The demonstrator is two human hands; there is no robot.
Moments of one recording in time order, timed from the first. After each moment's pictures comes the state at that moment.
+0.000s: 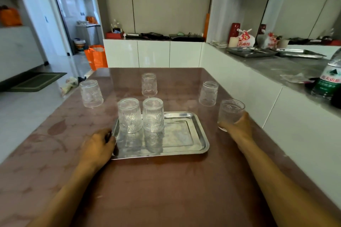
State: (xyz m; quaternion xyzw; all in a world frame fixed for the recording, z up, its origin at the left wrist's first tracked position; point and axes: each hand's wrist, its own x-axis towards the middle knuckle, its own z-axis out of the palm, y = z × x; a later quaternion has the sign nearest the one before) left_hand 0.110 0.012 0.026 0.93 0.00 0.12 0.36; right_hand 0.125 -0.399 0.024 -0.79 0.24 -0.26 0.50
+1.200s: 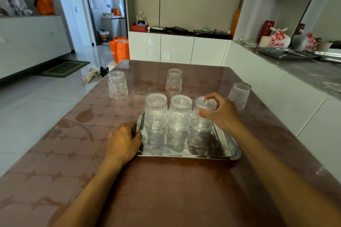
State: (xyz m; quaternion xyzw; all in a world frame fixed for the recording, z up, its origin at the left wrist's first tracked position) left_hand 0.118 0.017 0.018 0.93 0.01 0.13 0.35; right_hand 0.179 -0.283 0.065 -0.91 -0.03 -0.17 0.37
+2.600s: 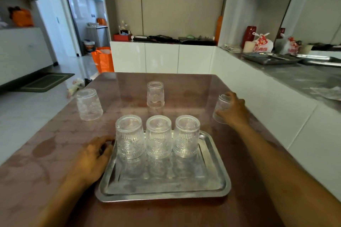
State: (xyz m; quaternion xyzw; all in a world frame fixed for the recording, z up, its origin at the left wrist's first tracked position) left_hand 0.187 0.032 0.003 0.91 -0.04 0.13 0.39; right_hand 0.295 -0.404 0.044 -0.91 0.16 -0.24 0.31
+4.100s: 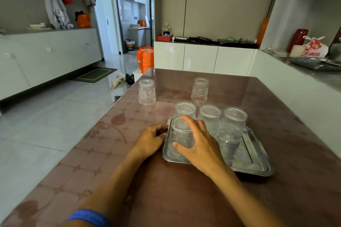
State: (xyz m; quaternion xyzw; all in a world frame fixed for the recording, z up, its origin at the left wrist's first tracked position) left_hand 0.150 0.043 0.008 0.84 -0.03 0.04 0.53; right_hand 0.106 -0.144 0.034 -0.91 -0.19 -0.19 0.31
